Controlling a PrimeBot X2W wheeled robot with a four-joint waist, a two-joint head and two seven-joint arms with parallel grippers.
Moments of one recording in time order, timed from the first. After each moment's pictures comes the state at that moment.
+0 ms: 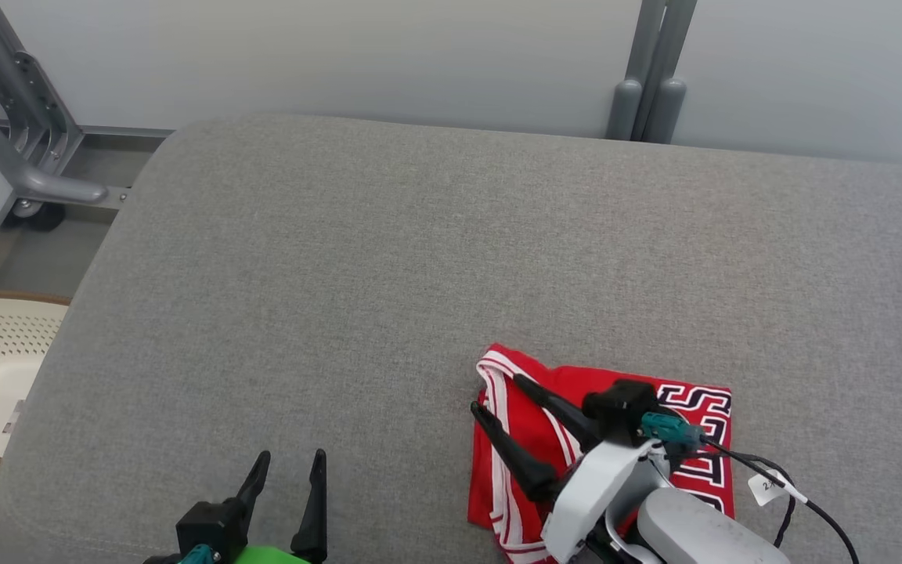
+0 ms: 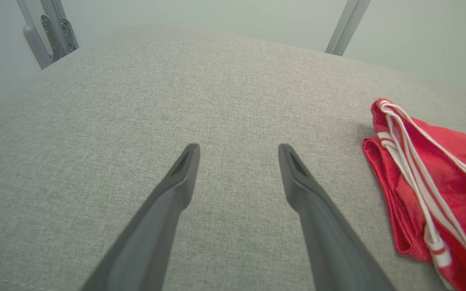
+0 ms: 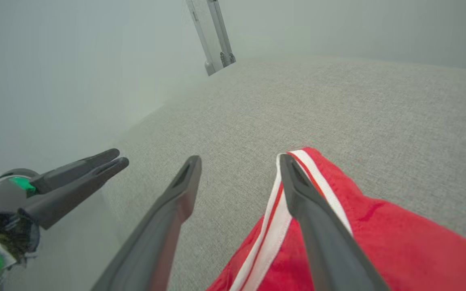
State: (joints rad) left arm 0.02 0.05 -0.20 0.40 -0.27 -0.09 -0.26; right arm -0.35 -0.17 0.76 0.48 0.58 0.13 -0.20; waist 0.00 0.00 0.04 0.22
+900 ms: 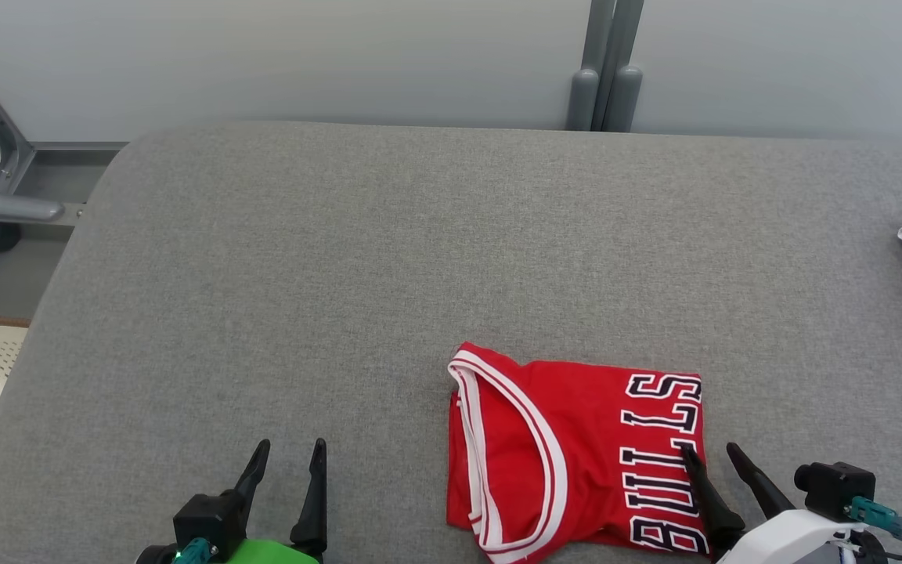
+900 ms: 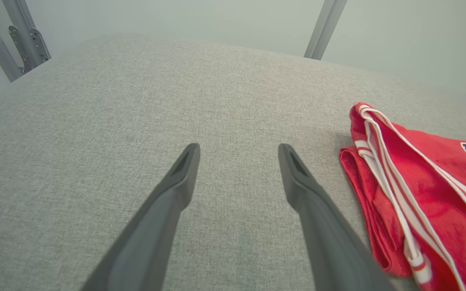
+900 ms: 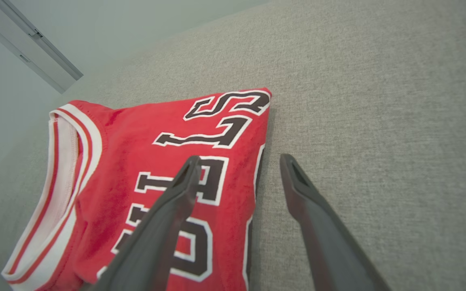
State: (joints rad) left arm 0.01 0.05 -0.19 0.37 -0.27 -0.09 -0.26; right arm -0.02 -0.26 0.31 0.42 0.64 0.13 -0.26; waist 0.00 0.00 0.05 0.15
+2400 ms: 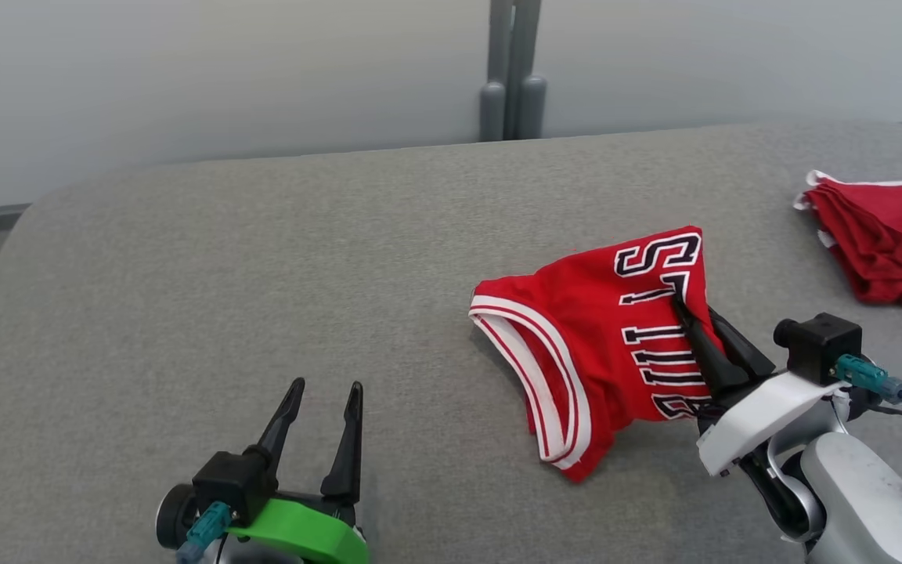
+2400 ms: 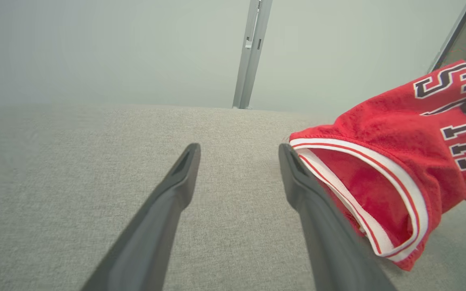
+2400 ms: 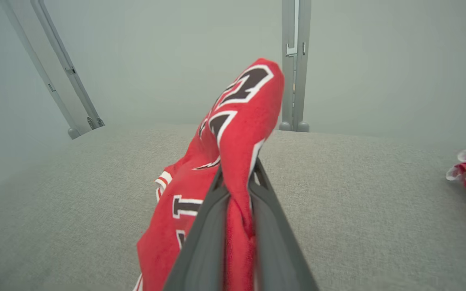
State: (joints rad) left arm -0.03 0.05 -0.28 0.24 -0.30 -0.09 -0.26; right arm -0.30 -0.35 0.40 0.31 0.53 0.13 -0.22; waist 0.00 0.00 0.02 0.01
